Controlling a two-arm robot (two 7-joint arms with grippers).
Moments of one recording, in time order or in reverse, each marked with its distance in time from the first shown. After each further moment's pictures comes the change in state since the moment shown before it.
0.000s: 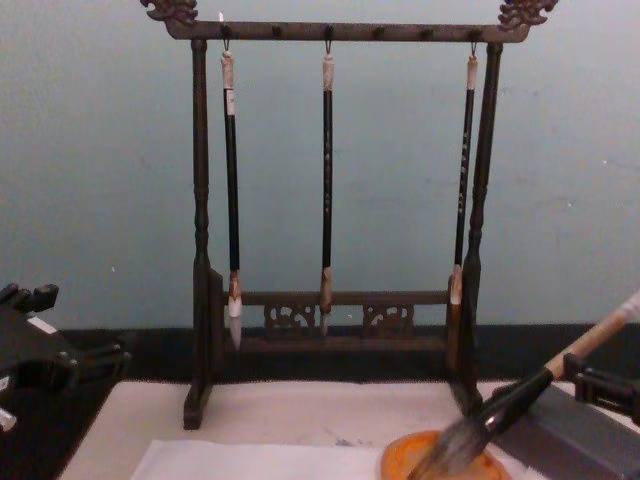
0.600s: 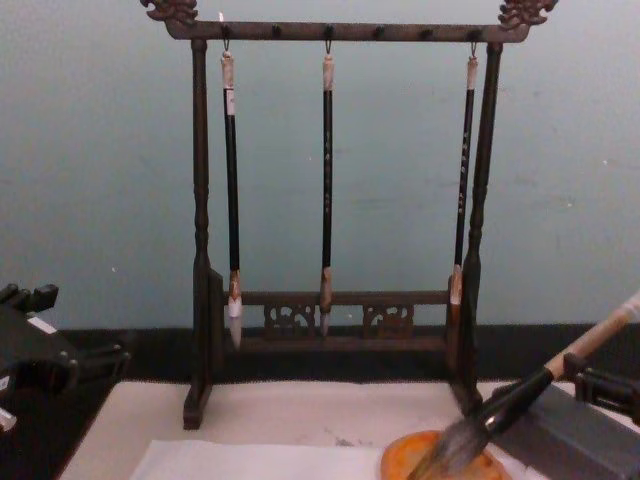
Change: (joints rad) left arm 0.000 0.000 0.000 0.000 0.000 0.000 0.000; right arm 0.000 0.000 0.000 0.000 0.000 0.000 0.000
